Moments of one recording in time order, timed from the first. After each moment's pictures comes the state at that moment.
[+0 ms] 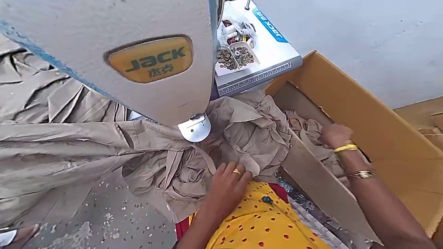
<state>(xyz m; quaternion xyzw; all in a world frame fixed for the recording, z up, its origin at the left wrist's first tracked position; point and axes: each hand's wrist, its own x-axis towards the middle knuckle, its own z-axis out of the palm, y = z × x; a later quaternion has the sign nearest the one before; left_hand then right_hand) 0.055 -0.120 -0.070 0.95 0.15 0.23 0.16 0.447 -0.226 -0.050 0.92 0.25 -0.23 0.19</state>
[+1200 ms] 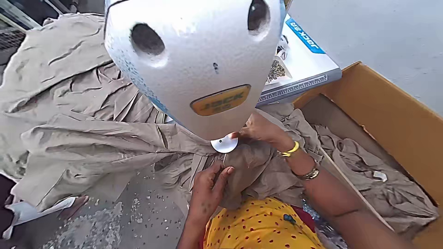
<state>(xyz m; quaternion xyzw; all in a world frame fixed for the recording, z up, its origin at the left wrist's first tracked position) 0.000 -0.070 -0.032 0.72 0.40 0.31 0.47 0.234 -0.023 0.004 0.52 0.58 -0.48 -0.40</state>
